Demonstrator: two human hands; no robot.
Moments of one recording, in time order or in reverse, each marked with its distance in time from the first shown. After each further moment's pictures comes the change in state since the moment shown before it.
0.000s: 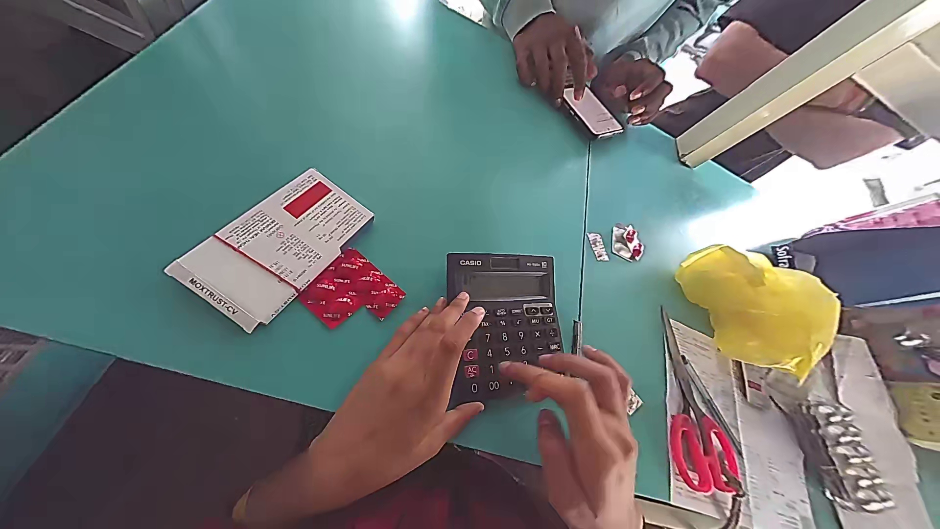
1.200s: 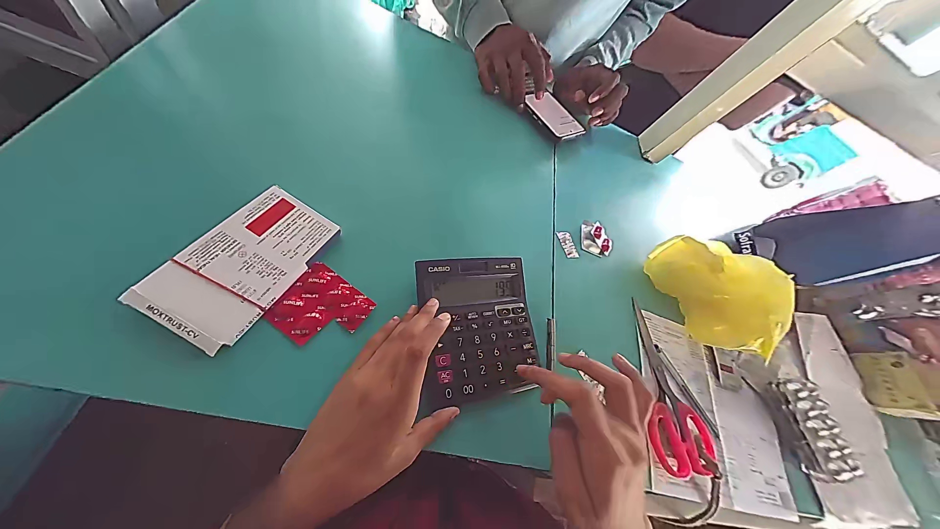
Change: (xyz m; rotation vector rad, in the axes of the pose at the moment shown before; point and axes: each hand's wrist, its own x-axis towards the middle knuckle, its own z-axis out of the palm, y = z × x) left_hand -0.001 -0.002 0.001 0.015 0.009 -0.006; right_hand -0.015 0.008 -0.018 -0.151 0.052 0.104
